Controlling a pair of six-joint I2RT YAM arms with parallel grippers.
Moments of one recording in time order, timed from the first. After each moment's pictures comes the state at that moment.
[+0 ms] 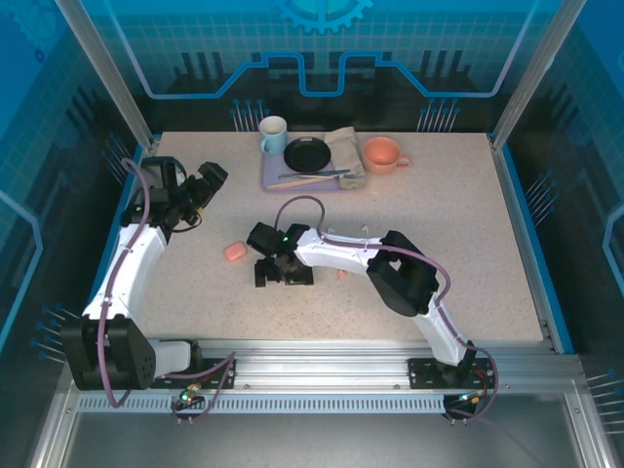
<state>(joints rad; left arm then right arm) 0.08 1.26 1.08 -0.49 0.28 -0.87 1.01 2.19 1.69 -0.84 0.00 0.94</state>
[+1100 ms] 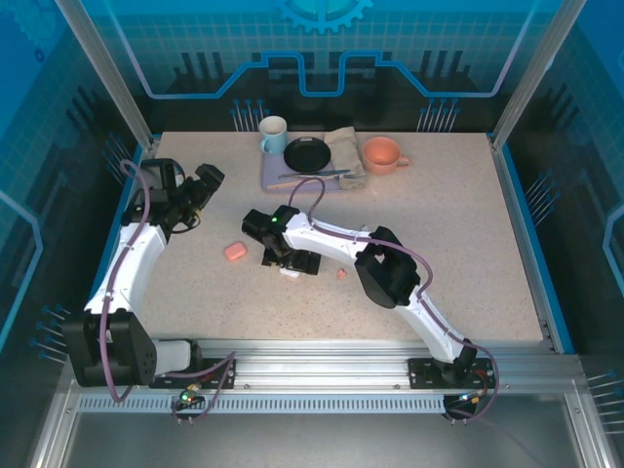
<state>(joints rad) 0.11 1.29 1.06 -0.47 0.26 -0.88 0.97 2.37 2.03 -1.20 0.18 1.23</state>
